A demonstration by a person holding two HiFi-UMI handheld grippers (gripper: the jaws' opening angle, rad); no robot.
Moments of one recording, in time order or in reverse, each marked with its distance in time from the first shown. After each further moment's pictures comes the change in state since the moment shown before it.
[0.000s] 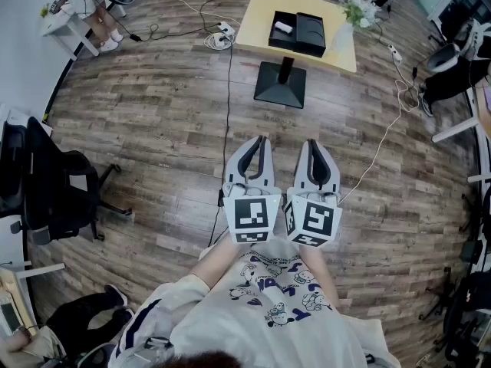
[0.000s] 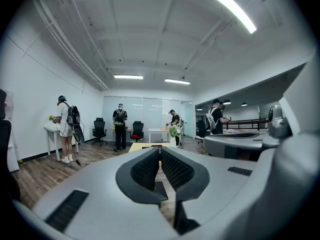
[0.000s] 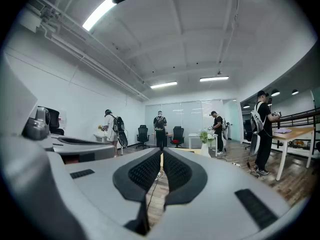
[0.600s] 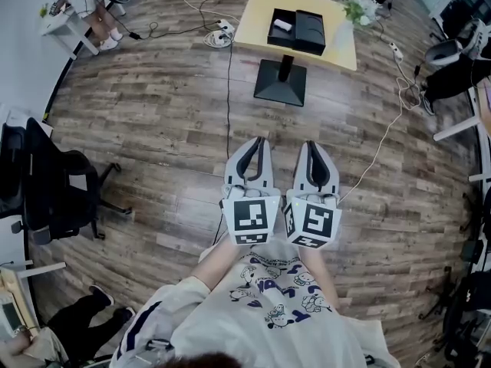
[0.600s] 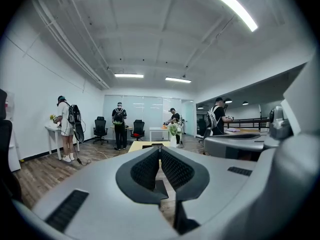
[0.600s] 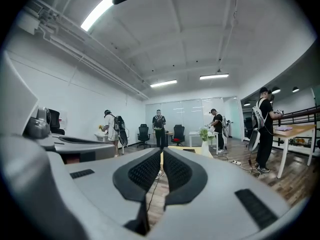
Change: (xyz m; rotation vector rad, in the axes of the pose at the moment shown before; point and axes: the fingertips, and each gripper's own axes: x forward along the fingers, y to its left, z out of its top) left arm 0.005 -0.005 -0.005 0.000 0.016 0.014; right arm 0.002 -0.007 -0.008 0.014 0.014 0.012
